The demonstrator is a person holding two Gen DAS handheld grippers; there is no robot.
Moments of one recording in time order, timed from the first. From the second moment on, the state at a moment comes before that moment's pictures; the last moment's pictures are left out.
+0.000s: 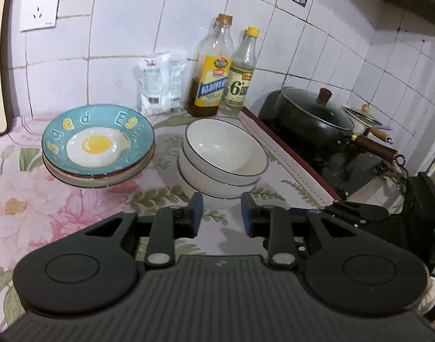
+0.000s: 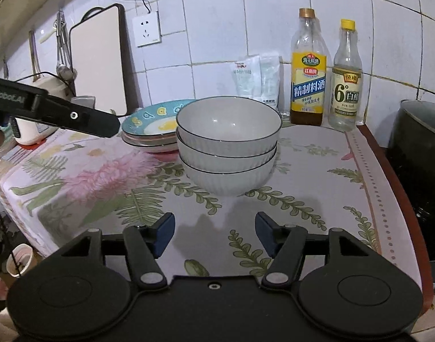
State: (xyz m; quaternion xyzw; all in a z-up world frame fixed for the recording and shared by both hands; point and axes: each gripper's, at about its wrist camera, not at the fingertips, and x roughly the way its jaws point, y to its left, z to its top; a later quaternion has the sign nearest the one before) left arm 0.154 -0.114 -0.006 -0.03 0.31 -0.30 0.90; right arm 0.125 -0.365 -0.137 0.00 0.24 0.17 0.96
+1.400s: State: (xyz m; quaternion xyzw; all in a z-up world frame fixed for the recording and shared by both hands) left arm 0.284 -0.137 -0.097 -0.24 0.40 -0.28 0.84; right arm 0.229 -0.336 -0.161 -0.01 0.24 0.15 0.96
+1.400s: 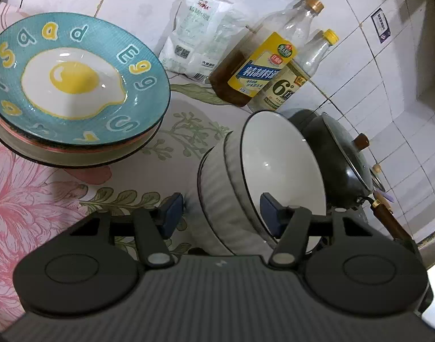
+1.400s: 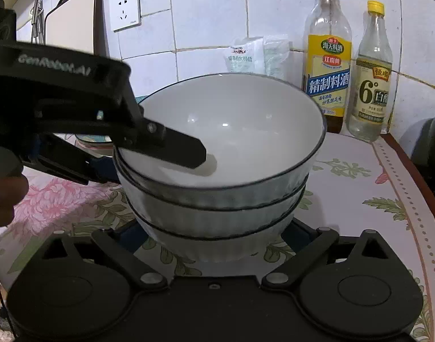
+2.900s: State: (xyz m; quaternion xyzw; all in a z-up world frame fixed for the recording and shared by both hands) left arm 0.227 -0.039 -0.004 -0.15 0.38 -0.19 0.90; right arm 0.205 -0.229 -0.074 -0.08 0.20 0.25 0.95
